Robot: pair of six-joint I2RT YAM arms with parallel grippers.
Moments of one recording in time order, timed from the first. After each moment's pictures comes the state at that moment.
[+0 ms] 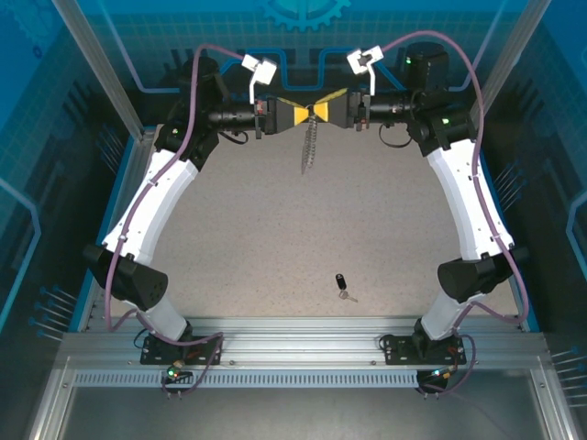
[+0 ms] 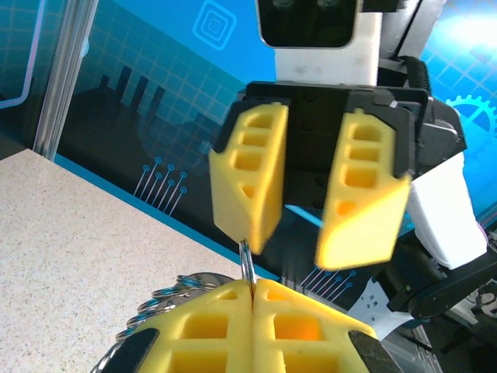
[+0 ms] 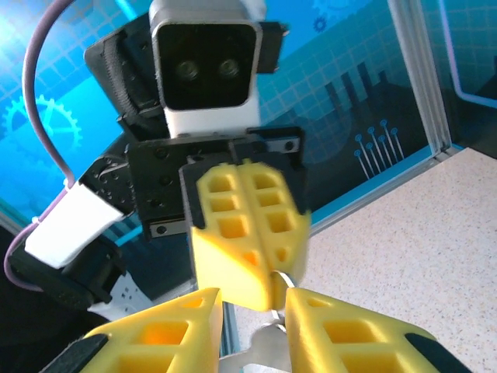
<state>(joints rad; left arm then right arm) -0.33 1.67 1.92 -0.32 1.06 -0.45 0.29 1.71 2.13 -0.67 -1.09 0.29</state>
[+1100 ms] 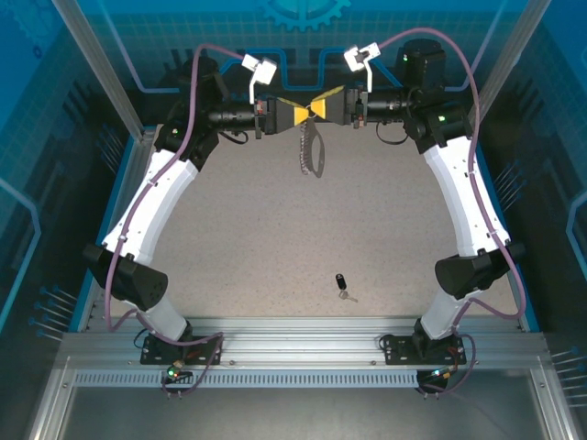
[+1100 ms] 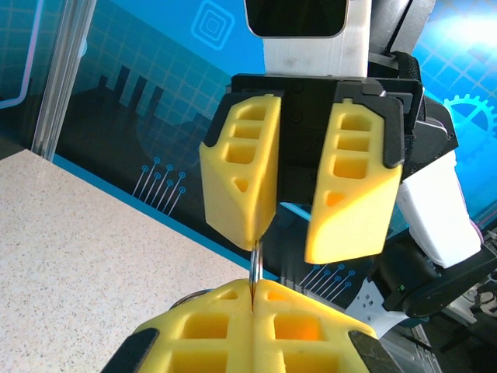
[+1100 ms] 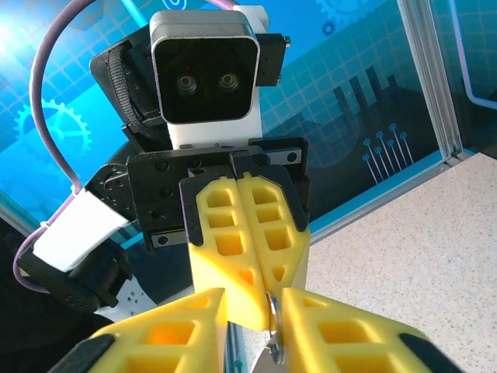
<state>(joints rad) -0.33 1.67 1.92 -0.32 1.07 -0.45 0.31 1.74 2.18 -0.67 -1.11 0.30</state>
